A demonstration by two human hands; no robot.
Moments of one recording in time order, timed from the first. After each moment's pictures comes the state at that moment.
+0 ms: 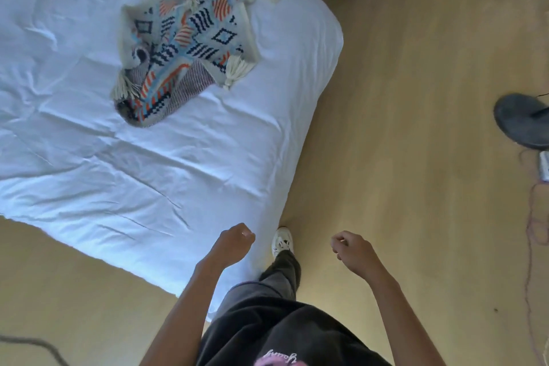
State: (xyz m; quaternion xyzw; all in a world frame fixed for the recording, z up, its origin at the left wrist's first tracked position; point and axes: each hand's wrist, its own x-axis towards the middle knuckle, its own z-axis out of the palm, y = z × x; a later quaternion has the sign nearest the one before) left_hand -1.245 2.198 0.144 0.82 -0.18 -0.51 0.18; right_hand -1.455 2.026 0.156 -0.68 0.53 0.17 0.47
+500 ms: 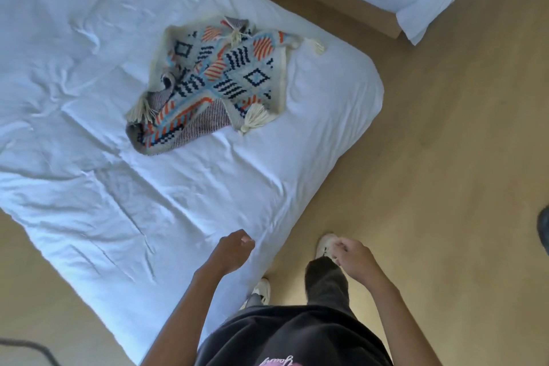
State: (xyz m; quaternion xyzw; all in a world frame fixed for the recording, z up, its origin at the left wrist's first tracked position) left_hand -1.158 2.031 0.157 0.83 -0.06 -0.48 0.27; right_hand -1.306 1.803 0.179 -0.76 0.41 0.24 0.45
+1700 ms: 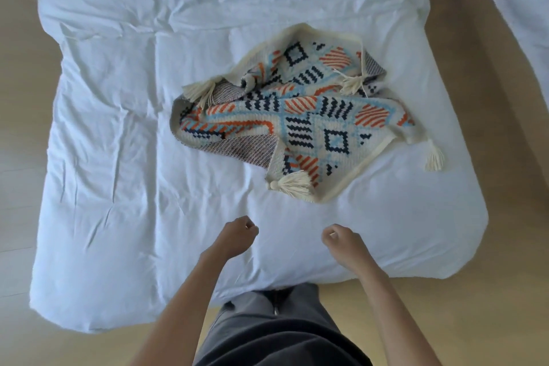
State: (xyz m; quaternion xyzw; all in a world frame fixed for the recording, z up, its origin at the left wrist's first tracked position) left_hand -0.950 1.870 0.106 0.77 0.28 -0.38 0.43; right_hand -0.901 1.621 0.124 -0.86 0.07 0.43 0.26
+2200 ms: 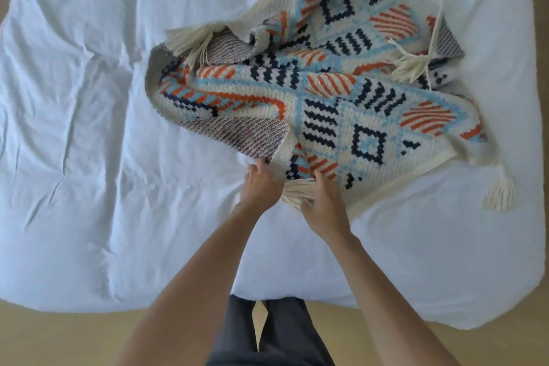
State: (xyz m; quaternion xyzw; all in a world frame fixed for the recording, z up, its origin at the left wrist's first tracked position) left_hand -0.808 1.829 -0.034 0.80 0.36 -0.27 0.40; right_hand -0.787 1.680 -0.015 -0.92 -0.09 0.33 0.20
